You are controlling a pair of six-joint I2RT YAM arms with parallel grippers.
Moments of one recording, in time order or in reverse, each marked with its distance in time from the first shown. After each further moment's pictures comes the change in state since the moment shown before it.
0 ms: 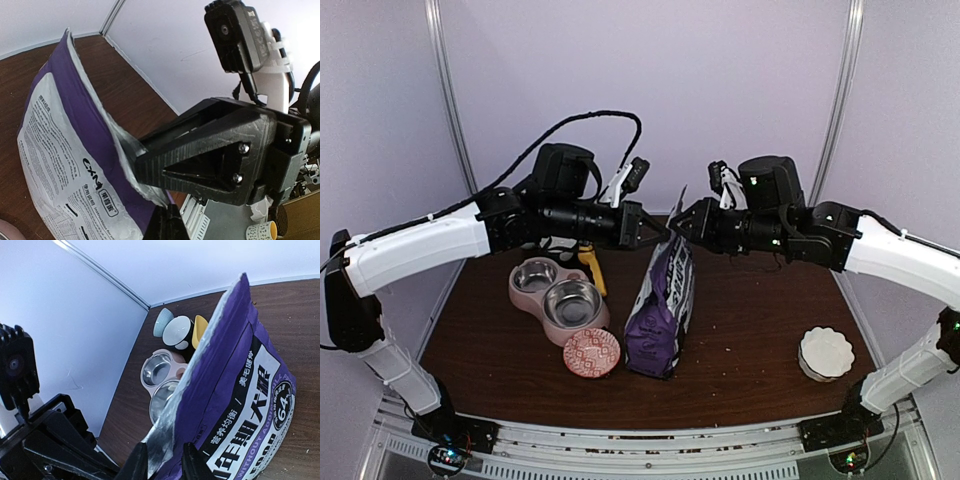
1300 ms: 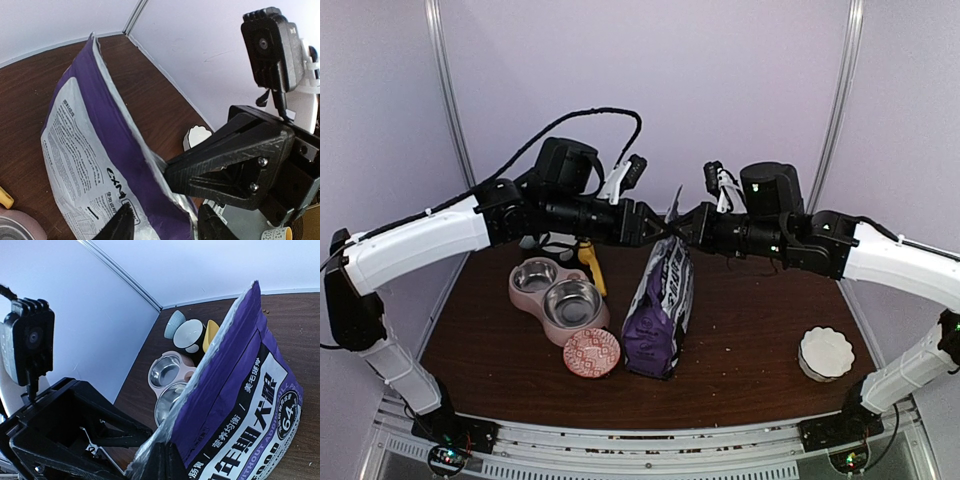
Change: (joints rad) left arm -0.001 0.016 0.067 -0.116 -0.111 0.042; right arm 0.019 -0.011 -0.058 0.108 -0.039 -0.060
